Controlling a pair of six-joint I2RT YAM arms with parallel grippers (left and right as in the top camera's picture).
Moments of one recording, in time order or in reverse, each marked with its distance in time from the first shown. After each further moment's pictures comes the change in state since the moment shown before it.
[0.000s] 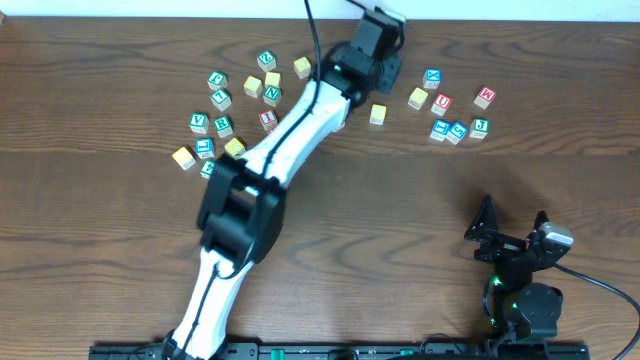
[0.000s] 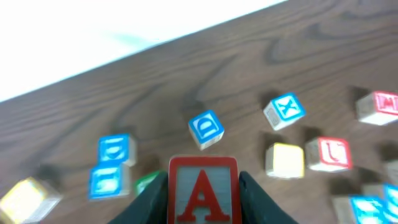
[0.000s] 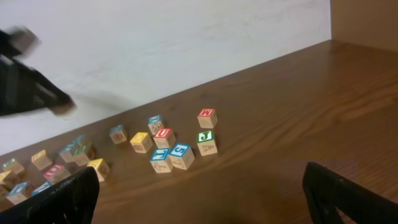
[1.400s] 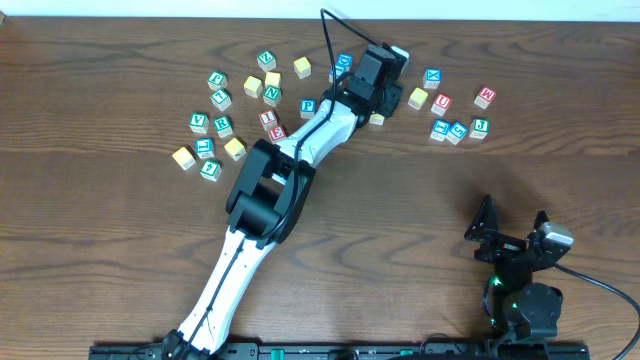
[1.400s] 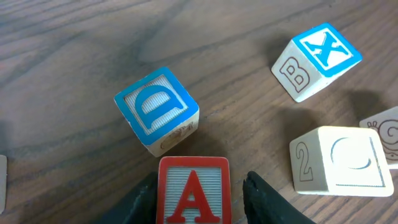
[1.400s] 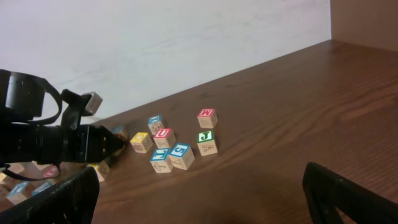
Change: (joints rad) left arm 0.001 0.292 0.000 0.286 0.129 0.056; right arm 0.000 0.000 0.000 0.000 0.000 0.000
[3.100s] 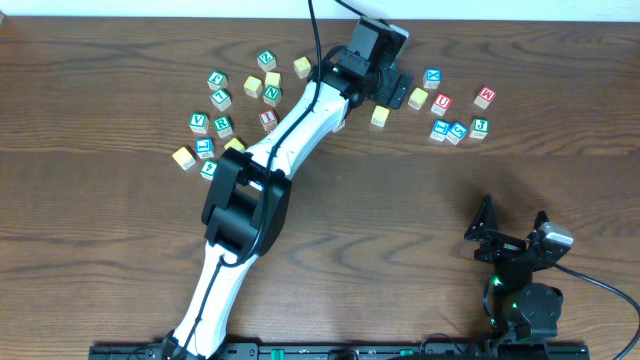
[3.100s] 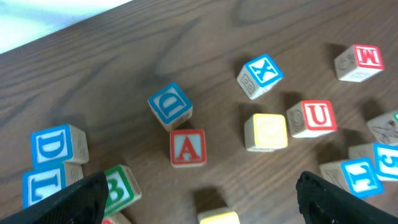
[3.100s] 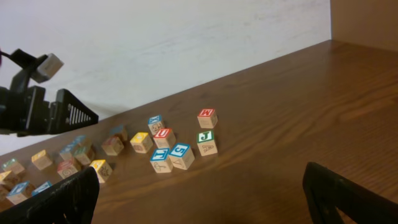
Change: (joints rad) left arm 0.016 -0.209 -0.003 -0.266 0.049 0.013; right arm 0.000 0.000 0.000 0.000 0.000 0.000
